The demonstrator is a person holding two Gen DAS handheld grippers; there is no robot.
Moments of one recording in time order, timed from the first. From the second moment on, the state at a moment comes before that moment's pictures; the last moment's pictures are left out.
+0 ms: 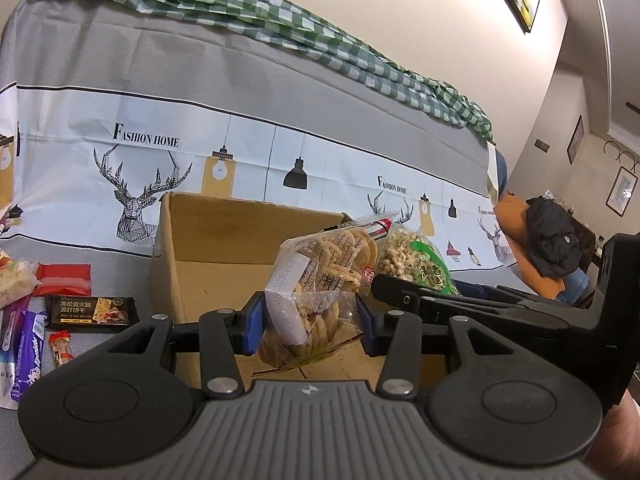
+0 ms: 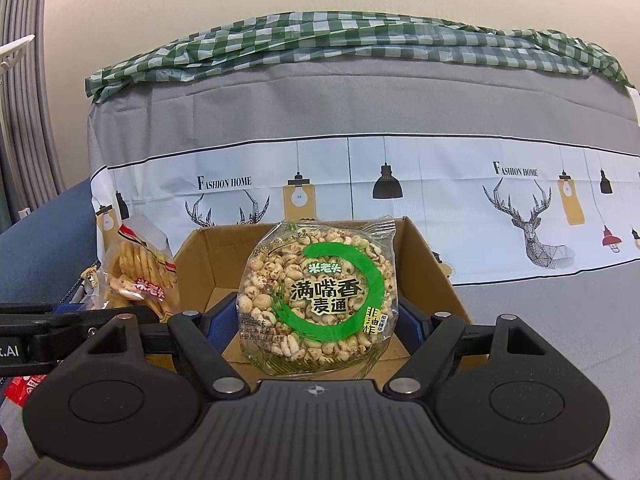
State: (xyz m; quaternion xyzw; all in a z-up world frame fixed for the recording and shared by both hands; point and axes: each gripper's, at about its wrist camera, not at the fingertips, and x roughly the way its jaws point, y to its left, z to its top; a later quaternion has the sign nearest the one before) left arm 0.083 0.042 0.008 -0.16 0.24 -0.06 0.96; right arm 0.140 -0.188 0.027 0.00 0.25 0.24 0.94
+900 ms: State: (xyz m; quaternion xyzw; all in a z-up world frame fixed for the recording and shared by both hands) left arm 0.084 0.038 0.007 -0.16 0.24 -0.06 0.96; right arm 0.141 -0.187 0.027 0.00 0.26 0.24 0.94
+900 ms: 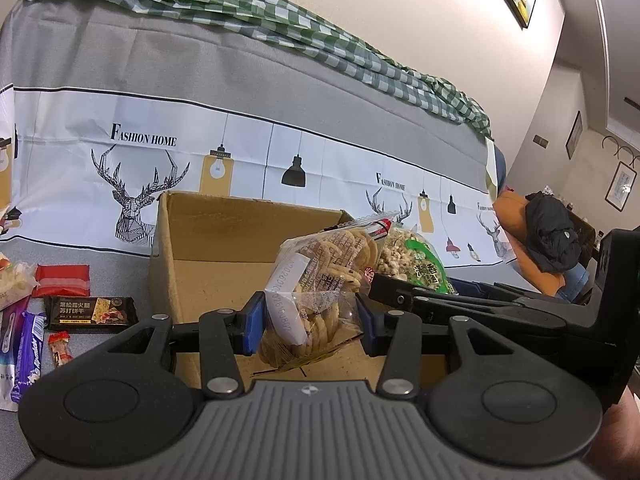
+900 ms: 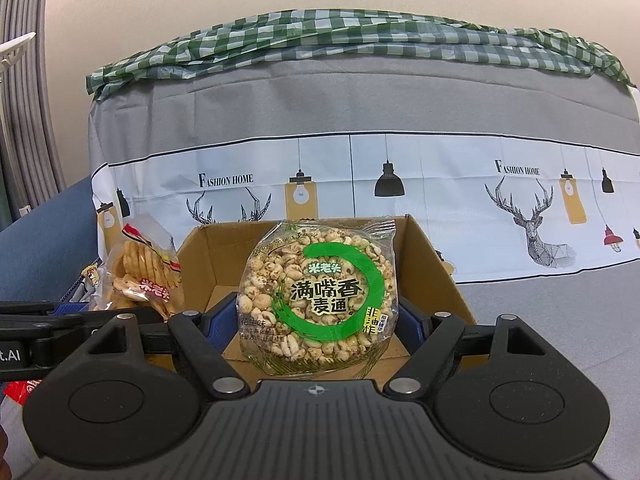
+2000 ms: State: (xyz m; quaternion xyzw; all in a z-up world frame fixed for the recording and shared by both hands) left arm 0.083 0.036 0.004 -0.15 0.24 -0.07 0.96; right arm 0.142 -0.186 0.025 0.00 0.26 0.24 0.93
